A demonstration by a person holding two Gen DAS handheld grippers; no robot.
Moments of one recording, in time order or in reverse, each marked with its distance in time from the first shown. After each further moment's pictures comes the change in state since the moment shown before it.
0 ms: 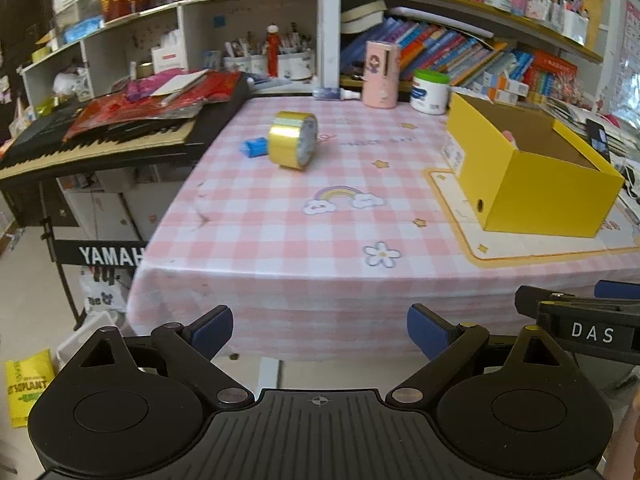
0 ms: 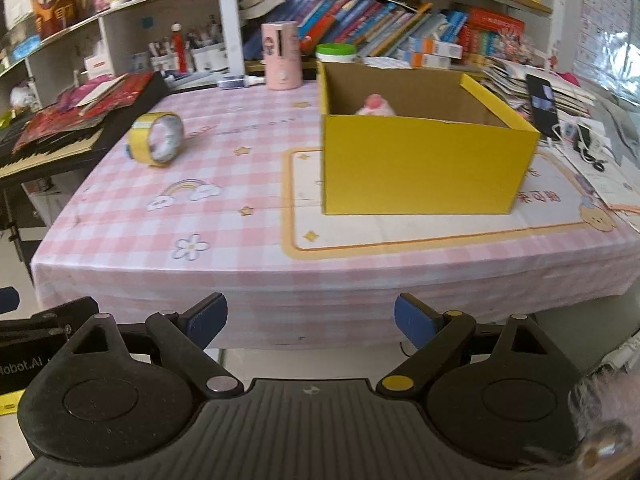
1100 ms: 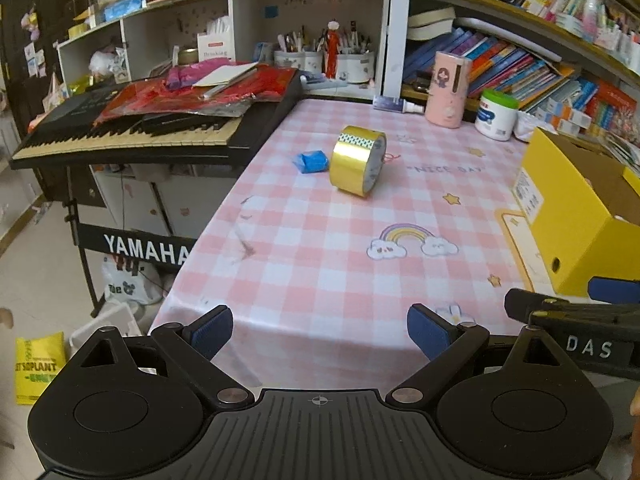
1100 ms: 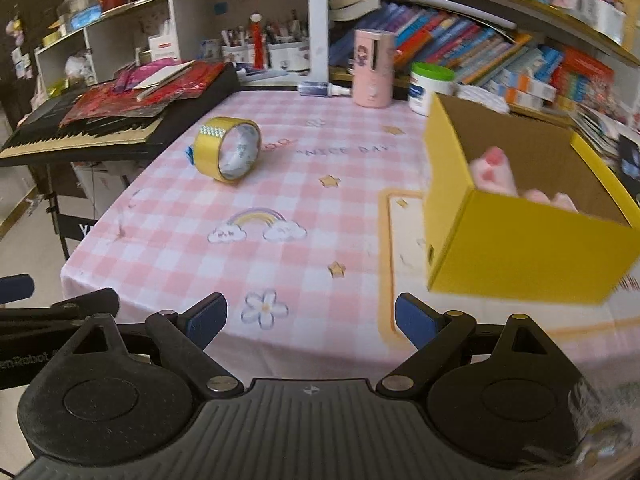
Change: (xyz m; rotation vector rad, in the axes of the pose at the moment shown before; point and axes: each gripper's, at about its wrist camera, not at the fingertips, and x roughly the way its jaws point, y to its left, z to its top) left arm 0.058 0.036 0.048 -0.103 0.012 0.096; right arm 0.064 0.058 0.060 -0.161 -0.004 0.141
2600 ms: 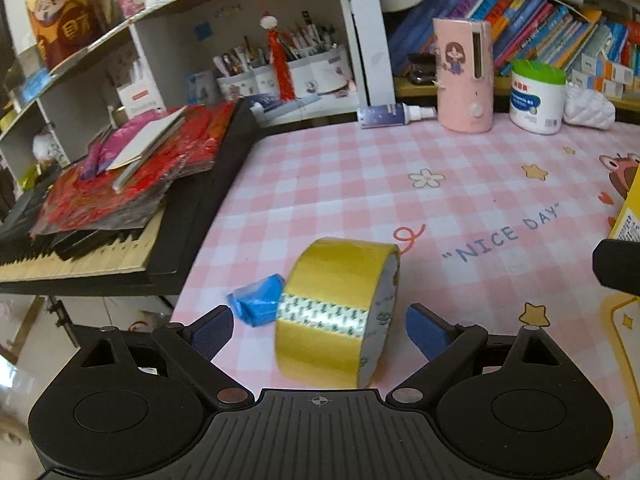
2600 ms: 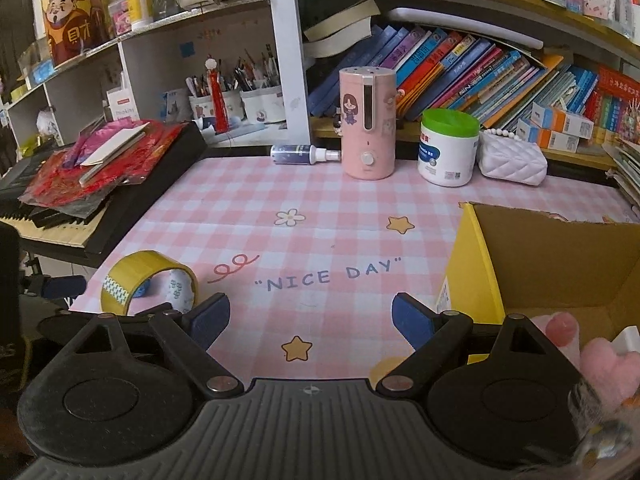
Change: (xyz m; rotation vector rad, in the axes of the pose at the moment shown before) left arm 0.191 -0.061 0.131 0.234 -0.004 0.088; right arm 0.131 -0.056 0.136 0.066 -0.089 0.035
